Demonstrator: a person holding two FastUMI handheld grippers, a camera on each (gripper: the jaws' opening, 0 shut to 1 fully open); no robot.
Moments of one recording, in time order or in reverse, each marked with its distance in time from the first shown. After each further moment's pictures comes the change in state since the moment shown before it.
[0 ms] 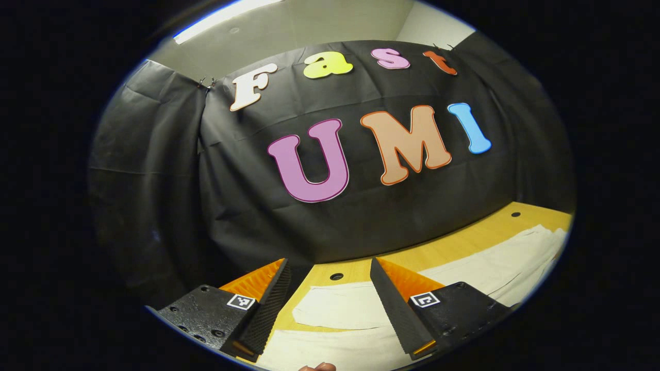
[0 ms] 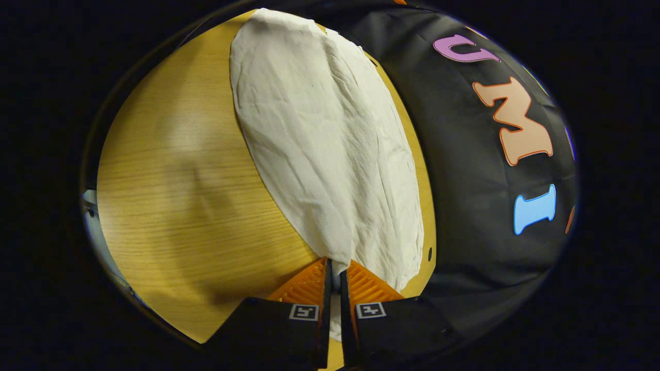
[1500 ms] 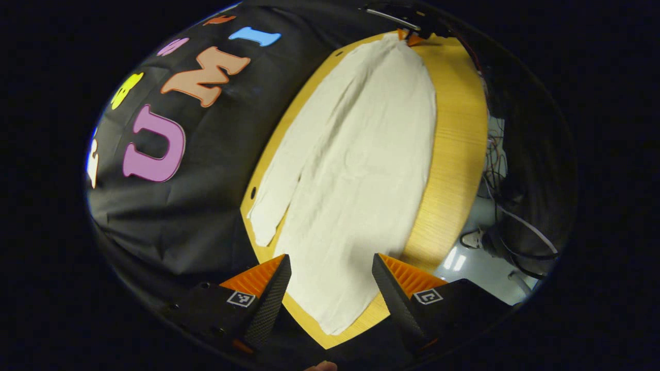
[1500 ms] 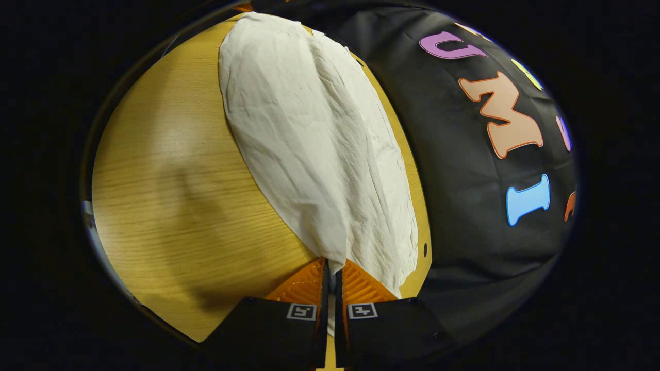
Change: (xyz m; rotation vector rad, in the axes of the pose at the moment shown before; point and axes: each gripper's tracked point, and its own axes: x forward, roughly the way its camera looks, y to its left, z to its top) left arm -0.158 -0.004 -0.269 0.884 0.478 -0.695; right arm -0.003 -0.001 0.001 0.045 -0.014 -0.045
